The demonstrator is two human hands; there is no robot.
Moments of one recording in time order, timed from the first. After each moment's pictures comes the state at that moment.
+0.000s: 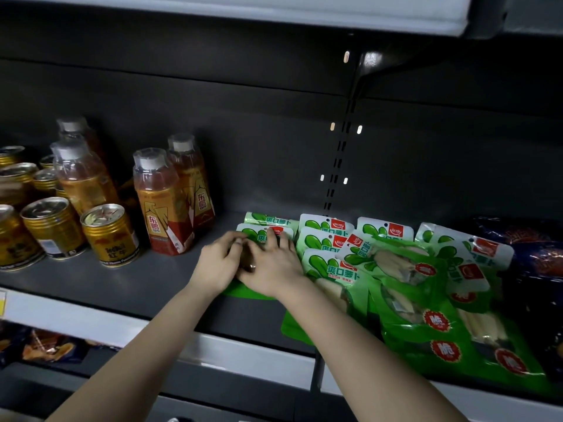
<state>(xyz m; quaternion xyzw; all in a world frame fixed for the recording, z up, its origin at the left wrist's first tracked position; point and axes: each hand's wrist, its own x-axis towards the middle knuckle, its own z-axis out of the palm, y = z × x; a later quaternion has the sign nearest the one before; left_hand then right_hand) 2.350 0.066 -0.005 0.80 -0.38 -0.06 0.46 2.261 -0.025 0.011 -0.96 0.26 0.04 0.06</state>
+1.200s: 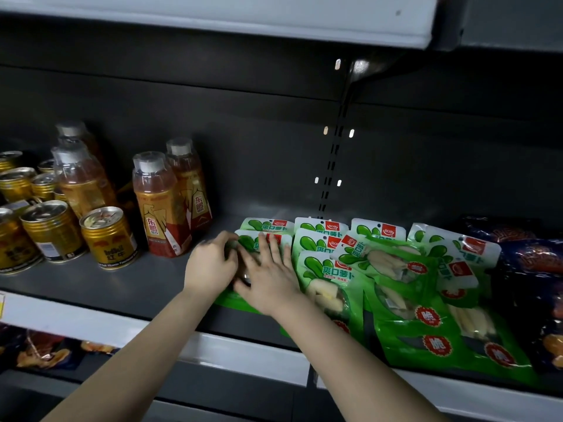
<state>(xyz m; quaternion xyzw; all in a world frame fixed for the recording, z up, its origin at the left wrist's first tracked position) 2.343 0.073 0.002 0.84 -0.38 0.06 0.37 2.240 -0.007 0.000 -0.97 0.23 -0.03 0.06</state>
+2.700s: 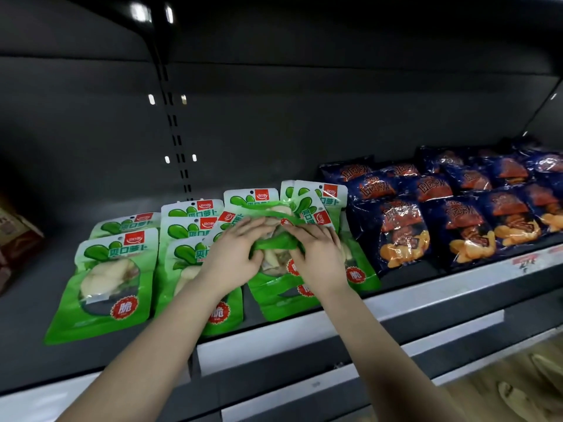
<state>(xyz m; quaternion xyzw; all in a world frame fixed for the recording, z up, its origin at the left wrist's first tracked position) 2.185 -0.062 0.001 0.65 -0.70 -0.08 0.28 2.013 -0.111 -0.003 -0.83 0.46 -0.31 0.06</state>
